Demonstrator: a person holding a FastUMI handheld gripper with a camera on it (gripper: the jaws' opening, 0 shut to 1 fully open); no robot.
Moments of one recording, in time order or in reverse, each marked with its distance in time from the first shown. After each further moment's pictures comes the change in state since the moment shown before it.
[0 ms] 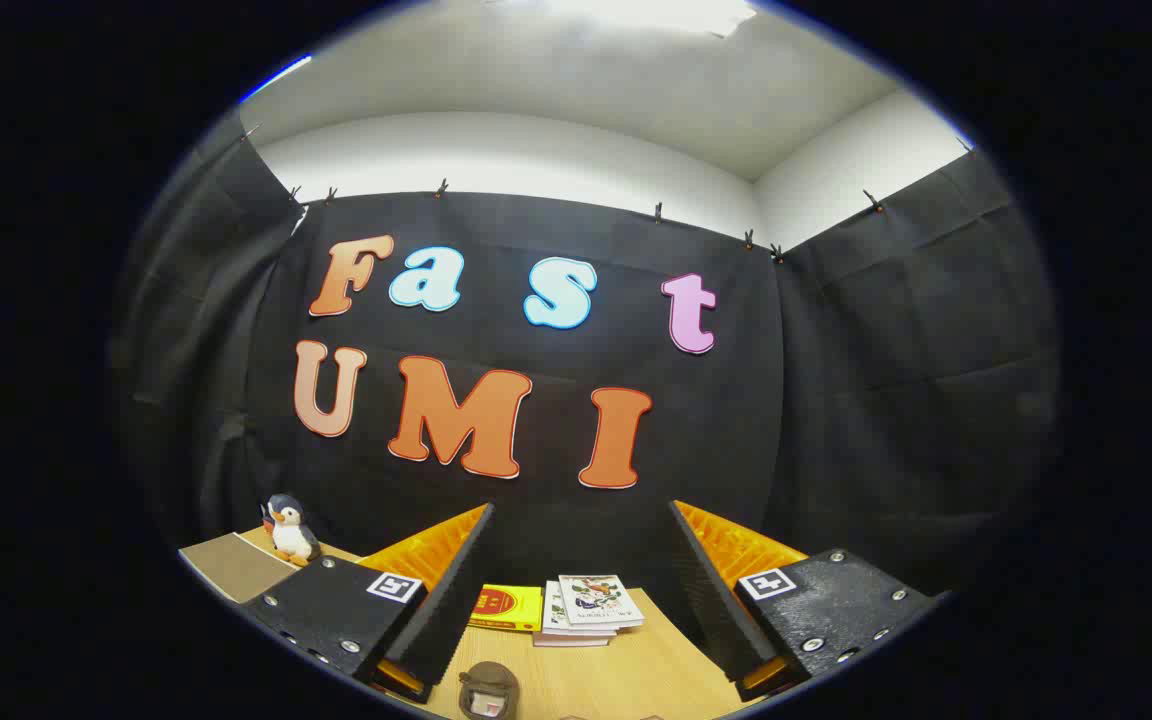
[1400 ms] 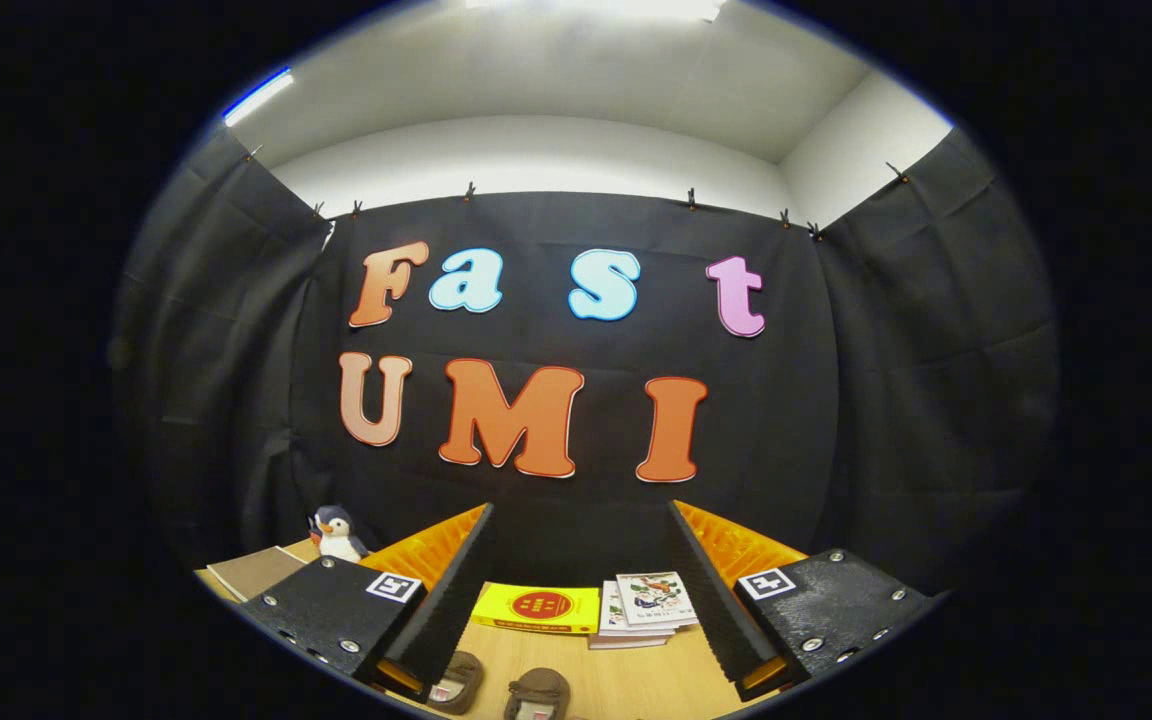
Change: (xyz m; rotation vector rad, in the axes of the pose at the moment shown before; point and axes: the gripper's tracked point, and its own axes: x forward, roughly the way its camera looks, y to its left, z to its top) arm 0.013 0.056 -0.019 0.080 0.003 0.164
